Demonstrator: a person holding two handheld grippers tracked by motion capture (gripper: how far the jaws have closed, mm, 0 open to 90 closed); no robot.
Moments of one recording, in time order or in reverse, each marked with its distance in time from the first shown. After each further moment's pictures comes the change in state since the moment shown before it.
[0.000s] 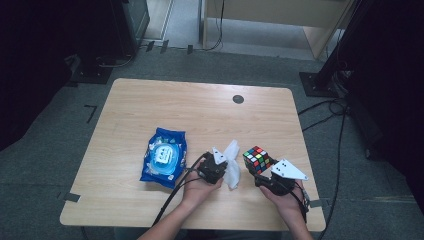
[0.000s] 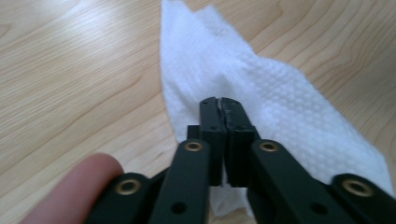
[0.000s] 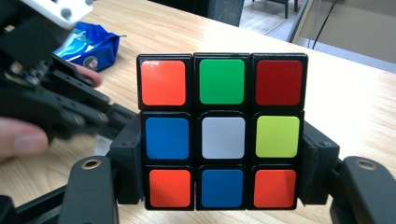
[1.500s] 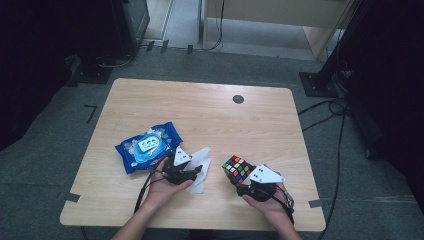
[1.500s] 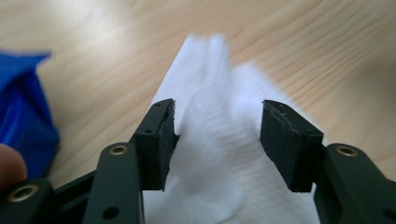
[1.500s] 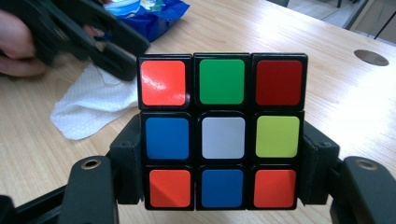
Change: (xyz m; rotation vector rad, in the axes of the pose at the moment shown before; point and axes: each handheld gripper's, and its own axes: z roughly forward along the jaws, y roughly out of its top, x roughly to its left) left arm 0.067 -0.041 -0.047 -0.021 0.024 0.007; right arm 0.046 0.001 0.021 0.073 0.150 -0.092
